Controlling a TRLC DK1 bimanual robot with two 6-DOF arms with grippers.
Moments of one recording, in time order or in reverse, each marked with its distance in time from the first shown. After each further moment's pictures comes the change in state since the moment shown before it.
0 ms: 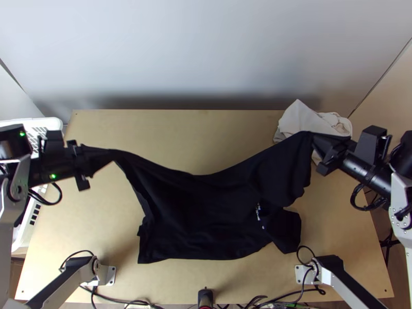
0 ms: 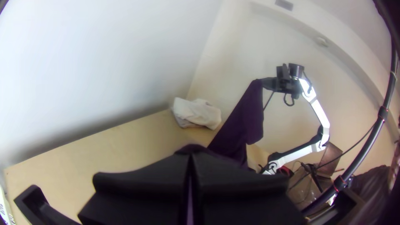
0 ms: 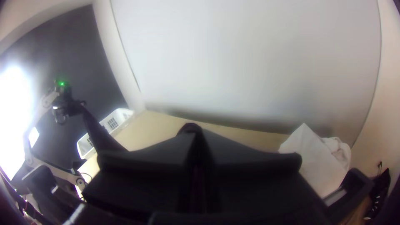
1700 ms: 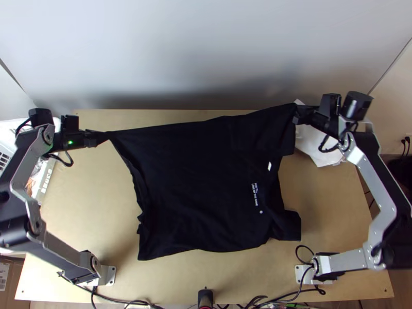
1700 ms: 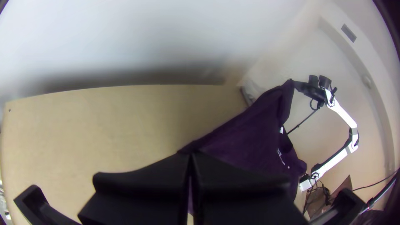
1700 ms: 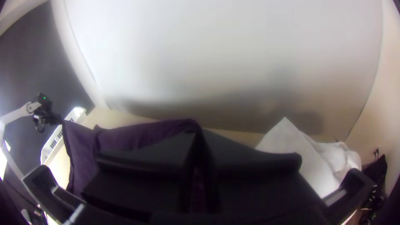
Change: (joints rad) left arm 0.208 0.697 0.070 0.210 -0.096 0.147; right arm -0.137 0.624 -0.002 0.483 0.039 -0.067
